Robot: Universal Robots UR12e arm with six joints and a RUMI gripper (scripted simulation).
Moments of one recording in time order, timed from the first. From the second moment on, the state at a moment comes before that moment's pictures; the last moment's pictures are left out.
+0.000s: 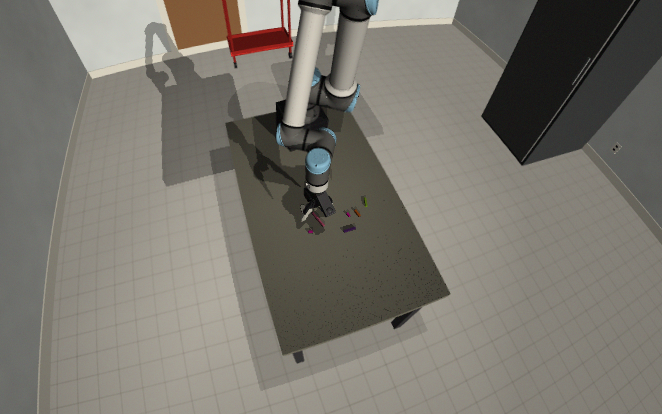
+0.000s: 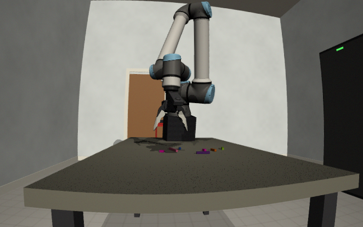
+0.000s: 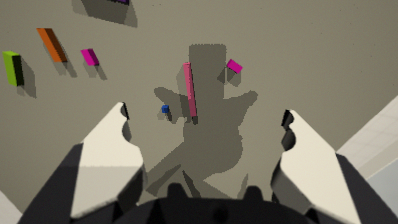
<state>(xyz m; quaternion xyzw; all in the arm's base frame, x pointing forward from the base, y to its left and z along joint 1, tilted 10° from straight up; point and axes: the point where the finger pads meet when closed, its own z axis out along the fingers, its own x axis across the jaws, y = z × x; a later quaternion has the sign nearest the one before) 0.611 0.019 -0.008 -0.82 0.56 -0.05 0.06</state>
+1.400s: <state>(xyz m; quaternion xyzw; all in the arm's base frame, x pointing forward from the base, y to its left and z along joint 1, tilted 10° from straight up) 0.641 -0.011 -0.015 -0.99 0.13 -0.07 0.04</state>
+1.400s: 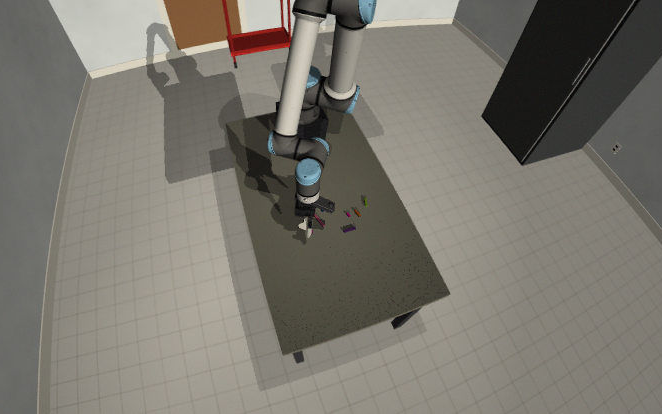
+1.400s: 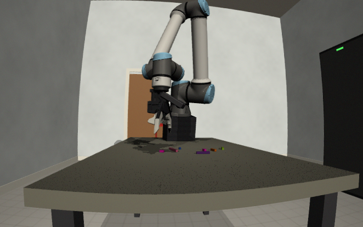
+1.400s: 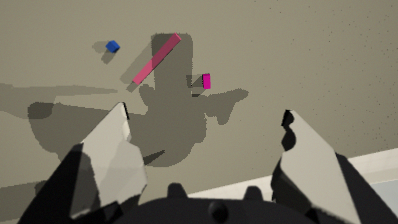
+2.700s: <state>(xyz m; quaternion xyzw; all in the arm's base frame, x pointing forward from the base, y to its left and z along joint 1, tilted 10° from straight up) 0.644 -0.016 -0.016 -0.99 0.07 -0.08 0.03</state>
